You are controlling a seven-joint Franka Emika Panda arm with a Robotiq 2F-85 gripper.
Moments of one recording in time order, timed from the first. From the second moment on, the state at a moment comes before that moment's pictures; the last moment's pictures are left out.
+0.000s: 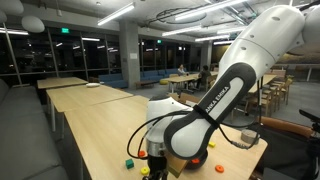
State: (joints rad) arm 0.32 0.30 0.25 -2.19 0.00 2.51 0.31
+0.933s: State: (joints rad) arm 0.37 0.43 0.15 -2.06 -0.14 2.55 0.33
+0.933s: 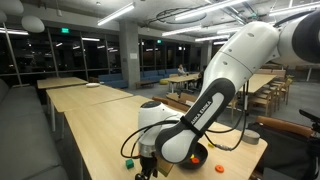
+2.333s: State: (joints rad) arm 0.37 0.51 0.14 -1.99 -0.13 2.56 0.33
